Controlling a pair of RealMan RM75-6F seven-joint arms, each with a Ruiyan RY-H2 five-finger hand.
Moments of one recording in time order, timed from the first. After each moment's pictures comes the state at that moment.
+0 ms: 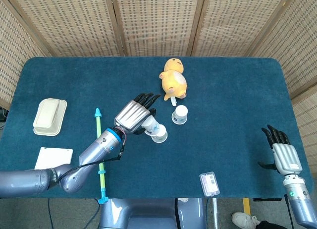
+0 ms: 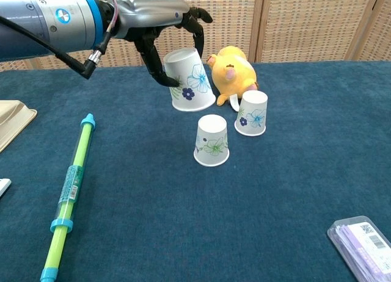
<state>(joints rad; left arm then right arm) -1.07 -1.38 -0.26 -1.74 0.90 0.89 0.65 0.22 -1.23 0.09 -1.41 -1.36 1.23 0.11</state>
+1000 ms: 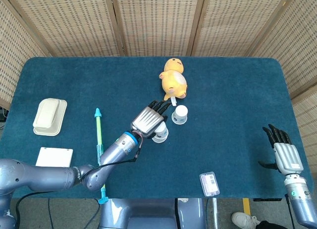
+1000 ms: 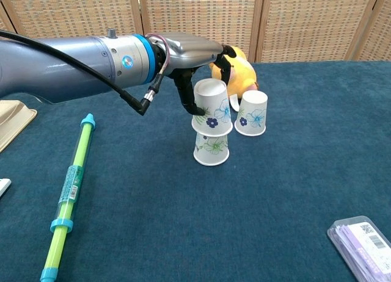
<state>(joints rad) -1.20 -1.59 -0.21 -1.55 0.79 0.89 0.73 0.22 -1.22 0.09 -1.41 -1.37 1.23 0.13</state>
